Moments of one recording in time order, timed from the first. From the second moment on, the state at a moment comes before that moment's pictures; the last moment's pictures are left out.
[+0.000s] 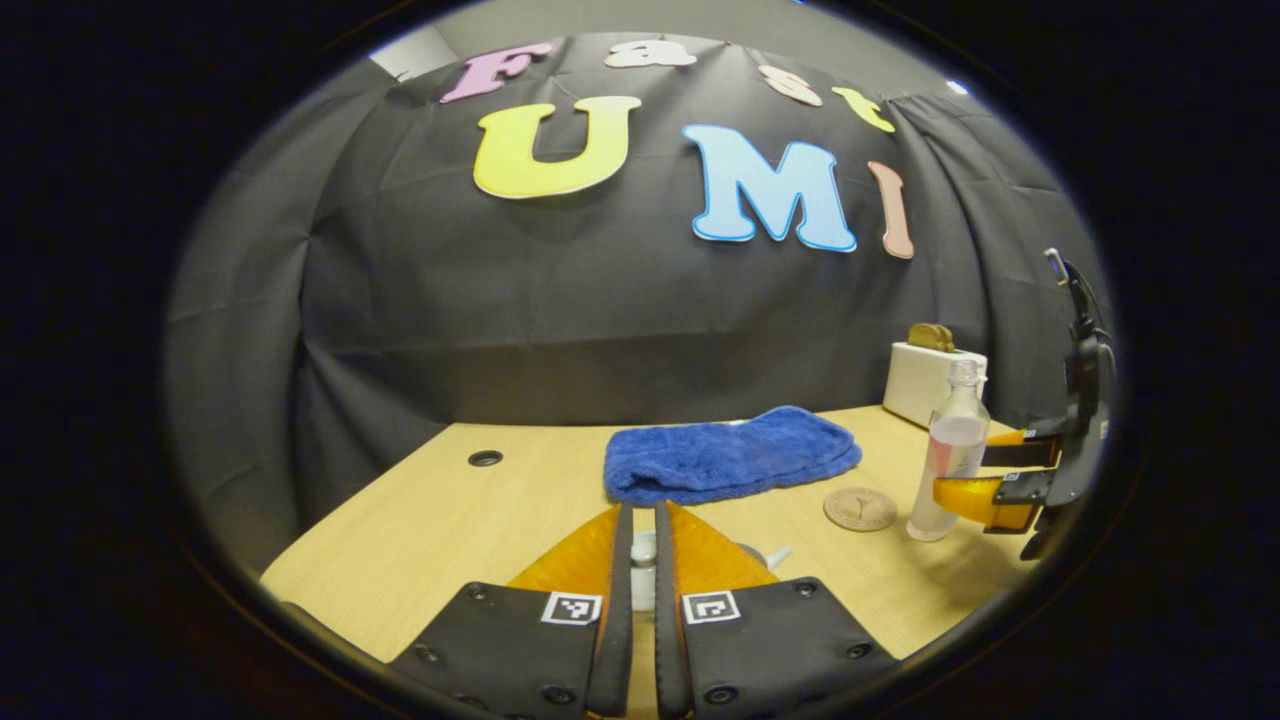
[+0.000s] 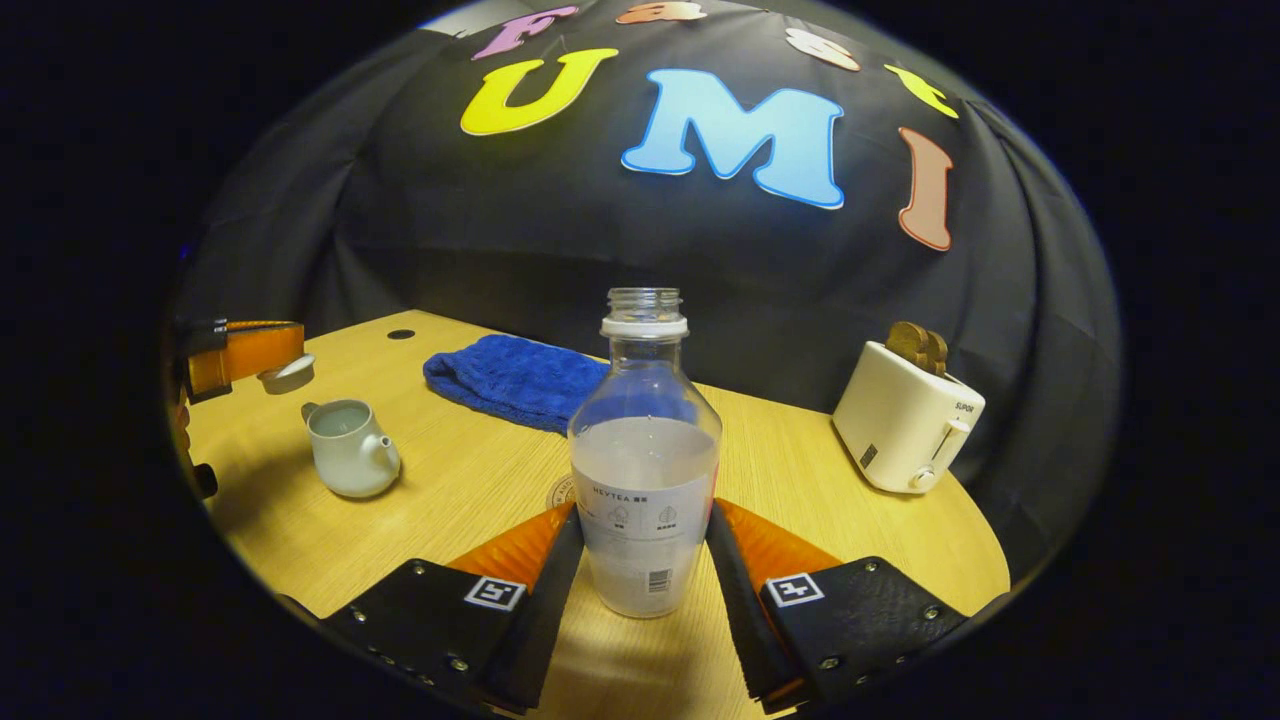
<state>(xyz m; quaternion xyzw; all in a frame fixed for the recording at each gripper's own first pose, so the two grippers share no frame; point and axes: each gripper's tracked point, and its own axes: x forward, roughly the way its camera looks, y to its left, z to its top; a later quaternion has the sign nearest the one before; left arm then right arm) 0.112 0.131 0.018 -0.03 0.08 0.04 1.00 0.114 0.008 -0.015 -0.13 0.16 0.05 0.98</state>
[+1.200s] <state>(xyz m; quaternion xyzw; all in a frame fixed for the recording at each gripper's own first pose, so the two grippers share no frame) 0.086 0.199 0.008 -0.05 0.08 0.08 0.99 0.159 0.103 0.025 -0.58 -0.01 0.06 0.81</state>
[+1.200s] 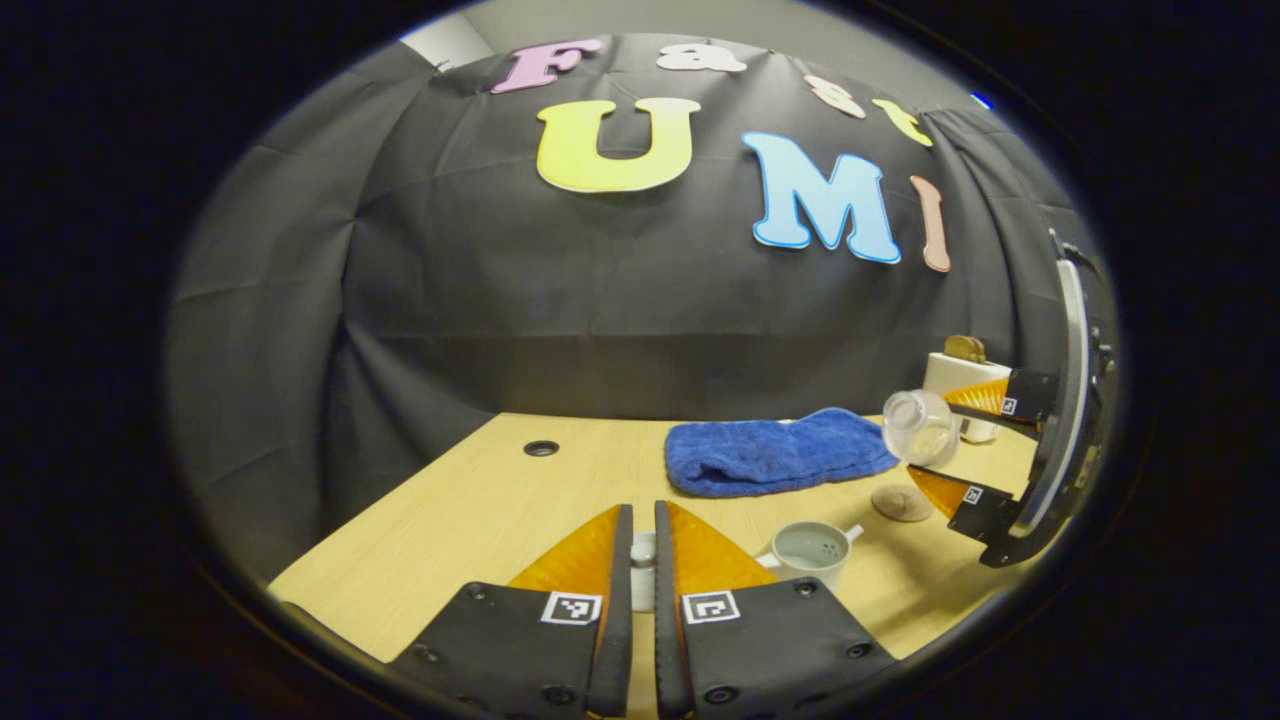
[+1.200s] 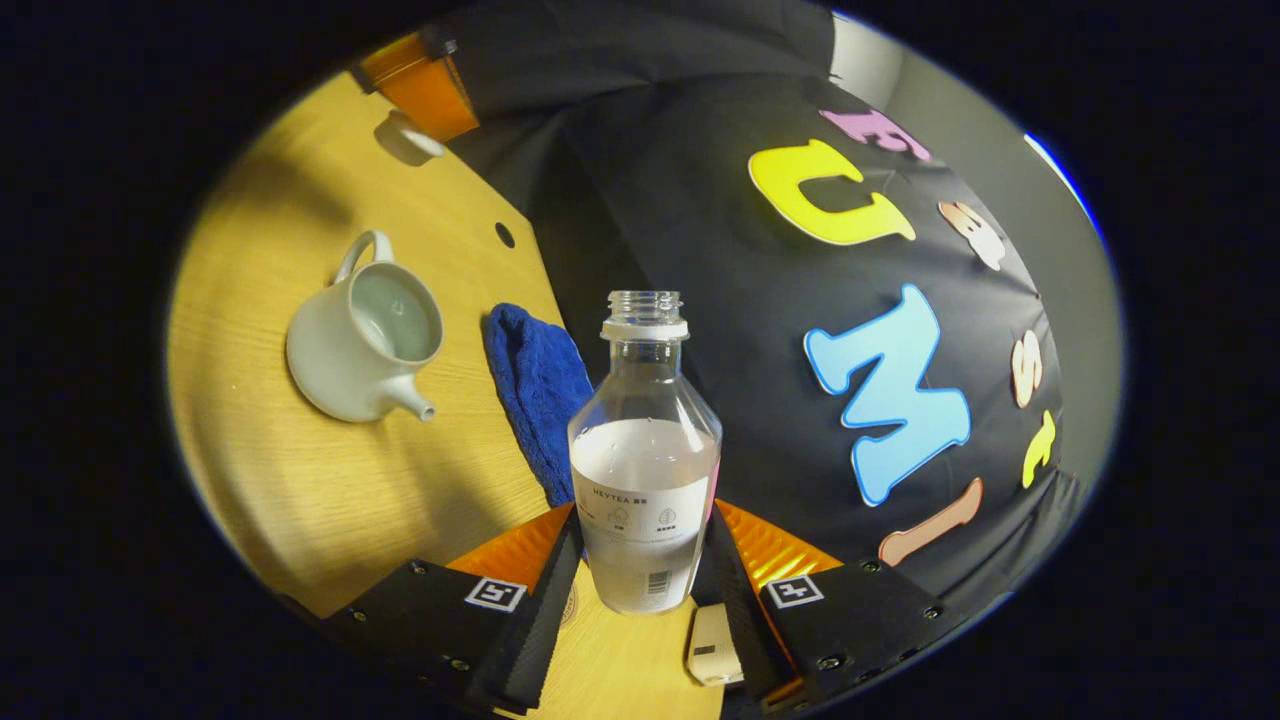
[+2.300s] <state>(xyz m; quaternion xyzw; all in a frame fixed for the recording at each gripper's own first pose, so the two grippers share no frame) 0.085 0.204 0.001 -0.05 0.09 0.08 0.99 0.169 0.126 0.033 -0.79 -0.10 0.06 0.60</state>
